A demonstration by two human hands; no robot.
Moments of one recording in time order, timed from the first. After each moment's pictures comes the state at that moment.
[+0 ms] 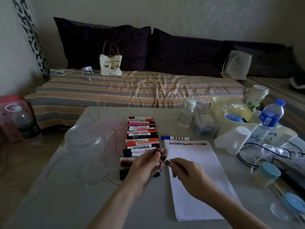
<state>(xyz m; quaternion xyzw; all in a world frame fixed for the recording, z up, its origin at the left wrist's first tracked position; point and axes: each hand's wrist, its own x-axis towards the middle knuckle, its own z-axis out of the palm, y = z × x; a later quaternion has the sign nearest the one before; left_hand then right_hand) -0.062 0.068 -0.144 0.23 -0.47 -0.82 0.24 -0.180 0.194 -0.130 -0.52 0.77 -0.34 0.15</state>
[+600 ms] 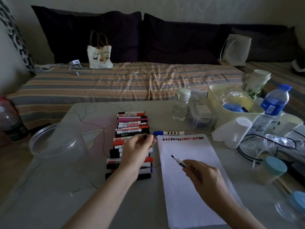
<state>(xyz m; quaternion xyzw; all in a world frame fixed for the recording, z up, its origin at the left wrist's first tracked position) -0.119 0.045 -0.139 0.37 -0.57 -0.67 0.30 -0.229 0.230 -0.172 -0.48 0.79 -0.37 -0.01</state>
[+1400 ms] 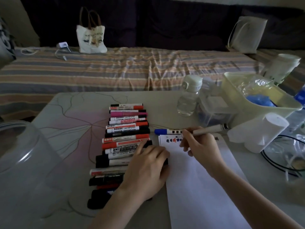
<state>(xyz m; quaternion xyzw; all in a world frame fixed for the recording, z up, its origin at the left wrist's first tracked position) -0.151 0.018 -0.221 0.14 -0.97 -0.06 0.18 -0.302 0.119 -0.184 -0.28 0.76 -0.56 0.17</state>
